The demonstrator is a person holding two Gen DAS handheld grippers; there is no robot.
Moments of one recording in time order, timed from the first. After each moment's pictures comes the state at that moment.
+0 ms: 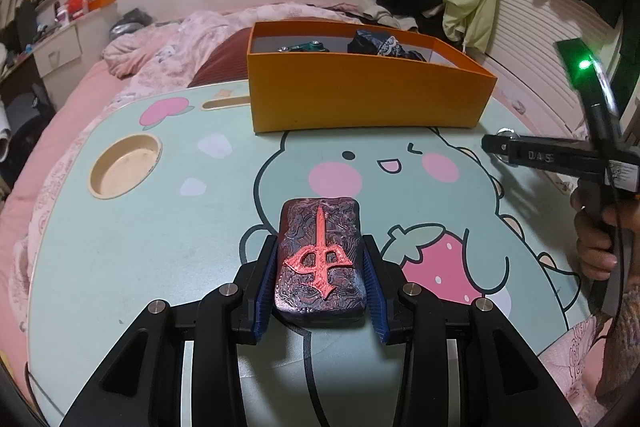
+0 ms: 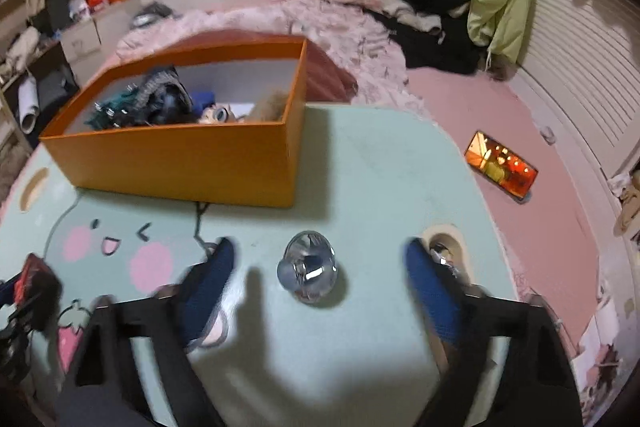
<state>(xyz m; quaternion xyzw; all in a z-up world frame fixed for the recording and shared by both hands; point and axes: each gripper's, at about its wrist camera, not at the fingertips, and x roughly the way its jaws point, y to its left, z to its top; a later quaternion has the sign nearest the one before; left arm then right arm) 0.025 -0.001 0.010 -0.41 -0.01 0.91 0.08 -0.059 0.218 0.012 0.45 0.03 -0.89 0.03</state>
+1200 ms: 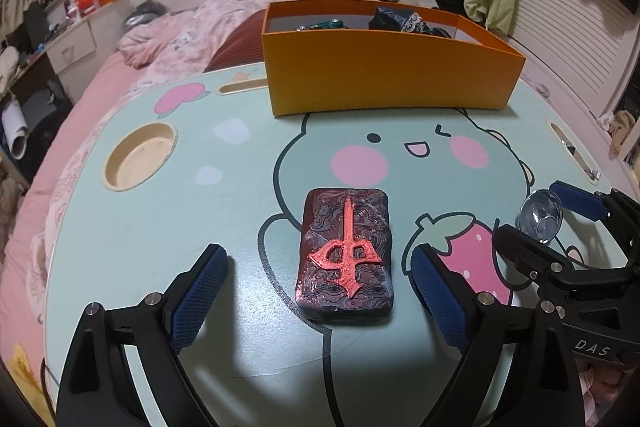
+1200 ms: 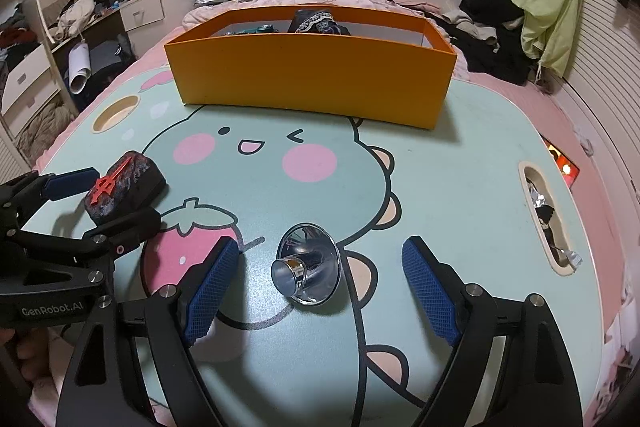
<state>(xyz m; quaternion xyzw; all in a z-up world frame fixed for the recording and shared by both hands) 0.018 0.000 0.004 -0.44 0.01 0.90 0.04 0.031 0.156 0.005 0.42 0.05 -0.90 0.12</state>
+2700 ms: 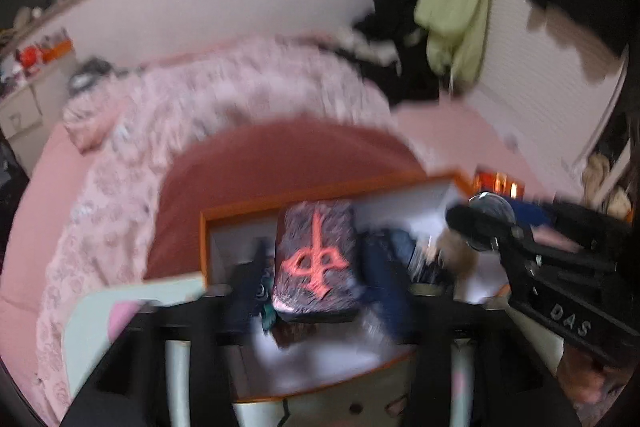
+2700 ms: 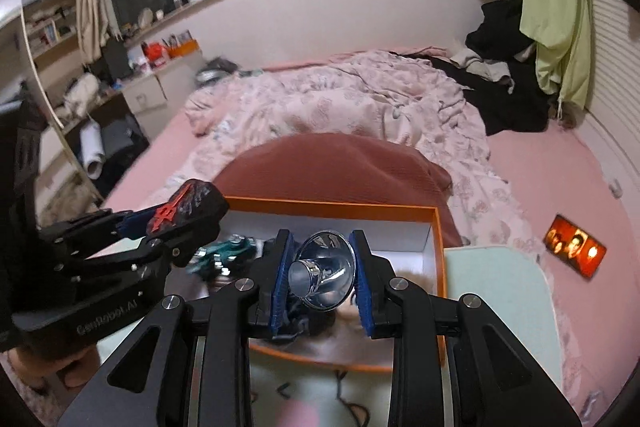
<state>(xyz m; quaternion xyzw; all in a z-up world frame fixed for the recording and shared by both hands) -0.152 0.020 0.081 -0.41 0.02 0.91 0.11 -0.122 0.158 0.094 0.36 -0.02 -0.92 0.14</state>
